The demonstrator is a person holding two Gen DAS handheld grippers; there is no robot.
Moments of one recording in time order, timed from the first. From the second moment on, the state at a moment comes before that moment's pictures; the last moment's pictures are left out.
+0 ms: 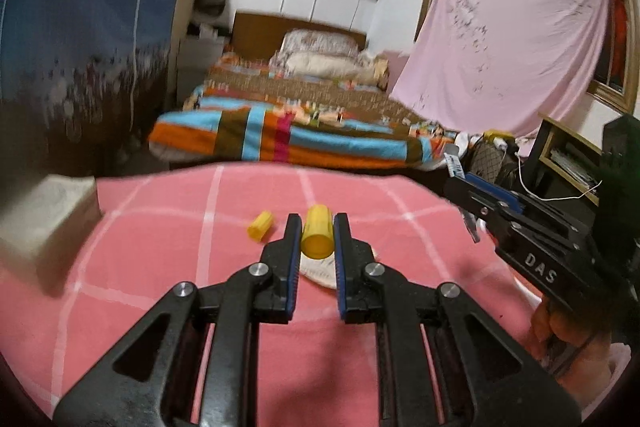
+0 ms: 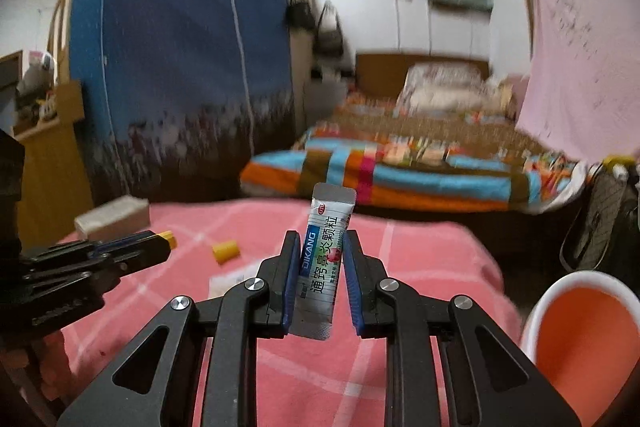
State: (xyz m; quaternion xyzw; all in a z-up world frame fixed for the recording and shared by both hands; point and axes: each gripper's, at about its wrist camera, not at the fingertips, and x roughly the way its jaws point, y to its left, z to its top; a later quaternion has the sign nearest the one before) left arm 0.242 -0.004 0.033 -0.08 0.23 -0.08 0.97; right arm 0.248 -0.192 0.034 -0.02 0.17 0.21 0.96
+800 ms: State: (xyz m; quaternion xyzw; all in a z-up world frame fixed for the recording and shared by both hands) left arm 0.235 -0.117 0.082 -0.03 0.09 -0.18 0.98; right arm 0.196 -0.307 0.066 0.03 0.01 0.06 1.00
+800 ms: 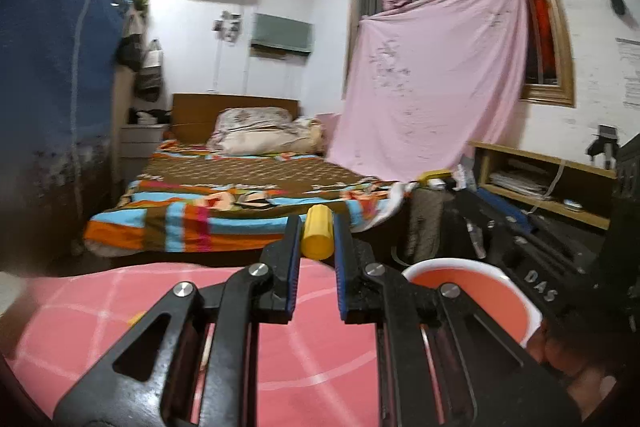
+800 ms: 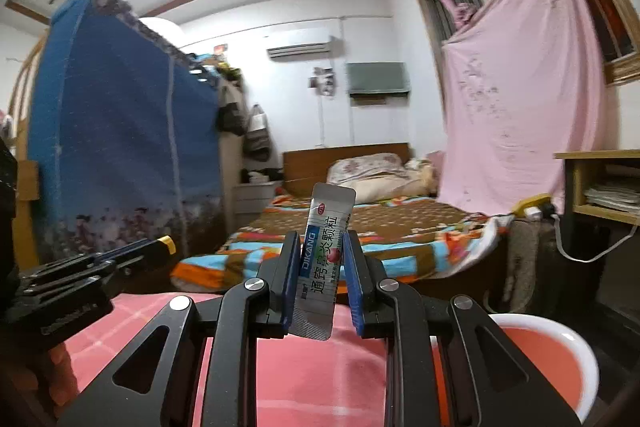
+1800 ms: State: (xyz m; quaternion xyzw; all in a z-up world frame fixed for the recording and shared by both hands) left arm 0.295 -0.259 0.043 -0.02 0.26 -0.31 0.91; right arm 0.209 -0.411 0.028 0.12 0.11 -0.09 0.98
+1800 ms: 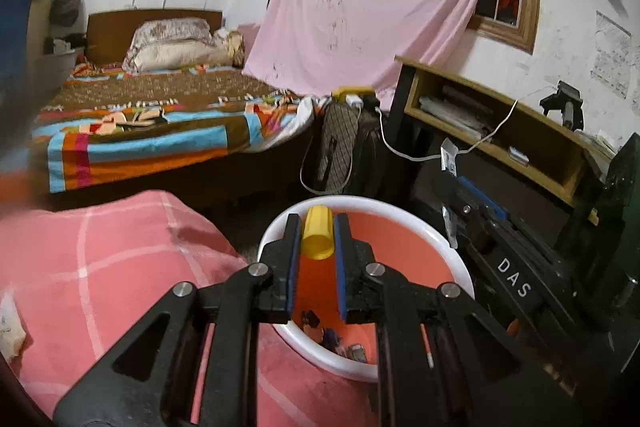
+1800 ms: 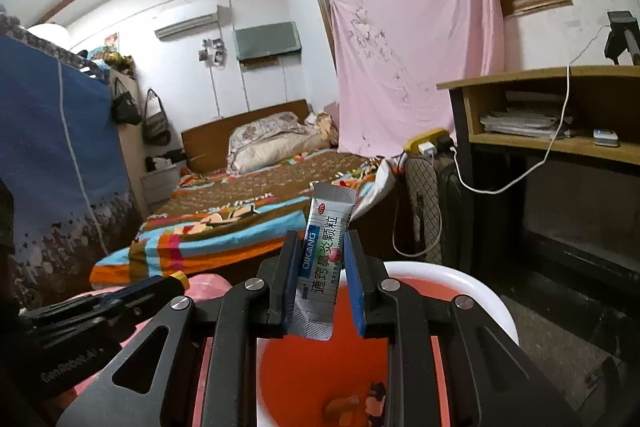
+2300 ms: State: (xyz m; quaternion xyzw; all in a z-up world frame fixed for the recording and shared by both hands) left arm 0.305 -0.281 0.028 0.00 0.33 -0.31 0.89; right arm 0.217 -0.427 0.016 0.16 0.15 -0.09 0.97
